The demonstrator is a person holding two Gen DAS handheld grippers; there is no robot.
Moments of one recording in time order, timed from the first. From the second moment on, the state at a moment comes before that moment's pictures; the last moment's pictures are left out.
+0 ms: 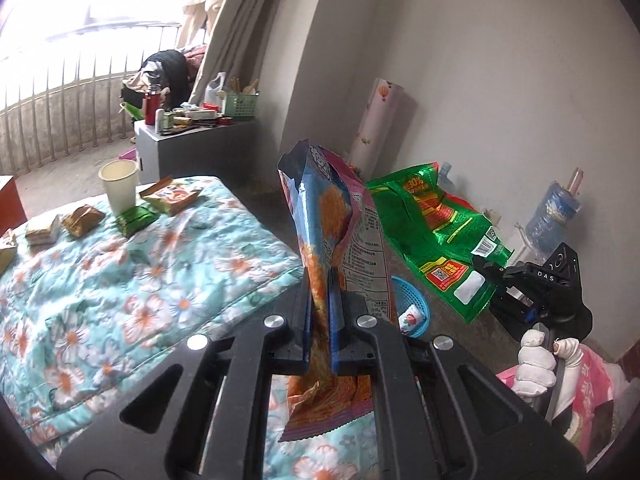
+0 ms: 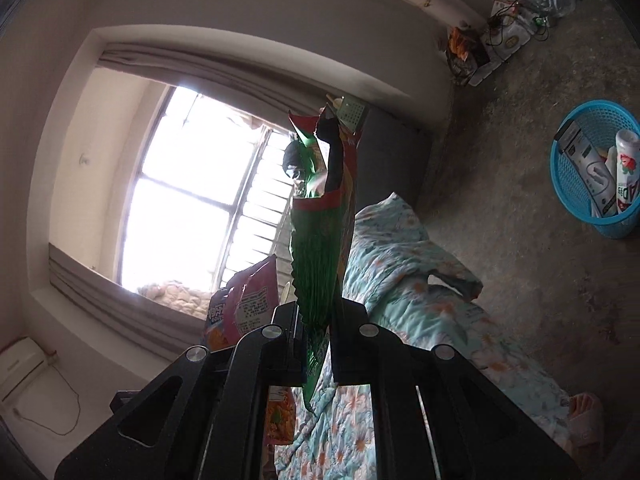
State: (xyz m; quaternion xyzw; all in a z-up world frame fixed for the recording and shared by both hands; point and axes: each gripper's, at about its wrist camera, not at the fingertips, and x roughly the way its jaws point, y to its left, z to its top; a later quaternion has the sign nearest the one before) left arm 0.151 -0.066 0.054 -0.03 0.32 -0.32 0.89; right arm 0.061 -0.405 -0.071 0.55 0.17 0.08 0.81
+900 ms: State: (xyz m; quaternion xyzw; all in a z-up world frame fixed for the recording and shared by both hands) left arm 0.221 -0.248 -0.026 0.04 0.38 -0.39 0.84; right arm 0.067 -0.557 -0.164 0.44 0.19 -0.32 0.82
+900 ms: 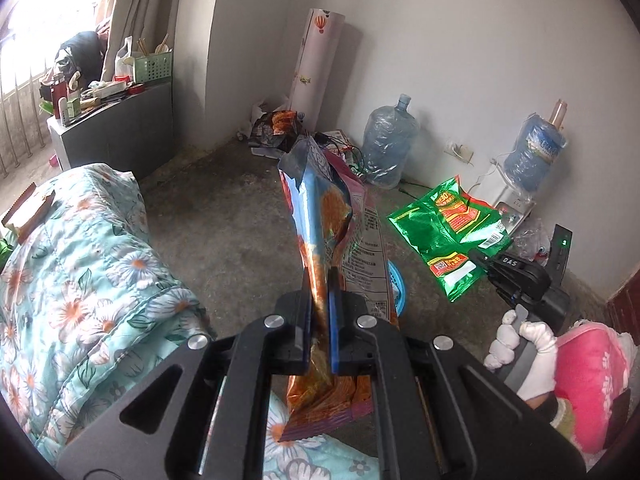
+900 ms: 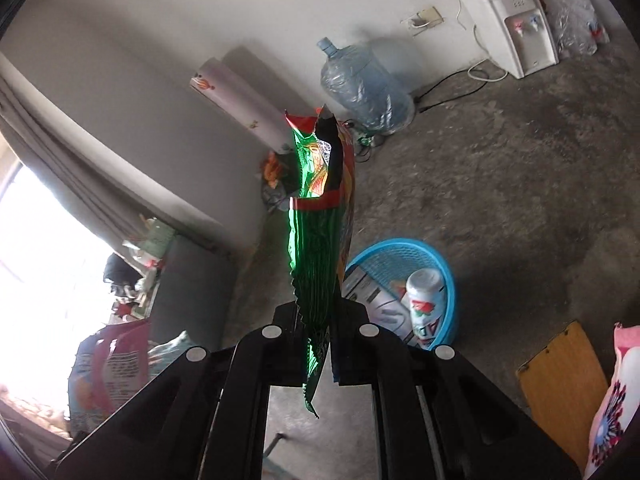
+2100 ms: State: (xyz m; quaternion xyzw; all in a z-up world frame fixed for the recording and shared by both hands) left arm 0.200 -0.530 -0.158 0.45 0.21 -0.39 0.78; right arm 0.041 -0.554 -0.284 0.47 0.26 -0.34 0.78
